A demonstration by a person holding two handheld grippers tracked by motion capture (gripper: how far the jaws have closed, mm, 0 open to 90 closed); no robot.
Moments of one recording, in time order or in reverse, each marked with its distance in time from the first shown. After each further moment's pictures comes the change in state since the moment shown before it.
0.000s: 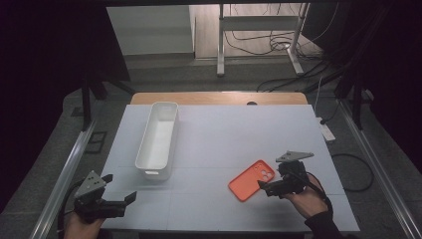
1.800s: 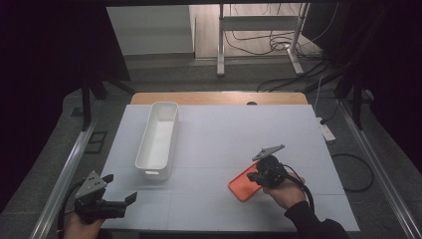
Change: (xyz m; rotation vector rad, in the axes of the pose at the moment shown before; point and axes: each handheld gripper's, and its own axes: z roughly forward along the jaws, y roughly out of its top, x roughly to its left) left arm -0.001 0.000 0.000 0.000 -0.005 0.014; right arm 0.024 0.026 0.038 0.141 0.134 -0.117
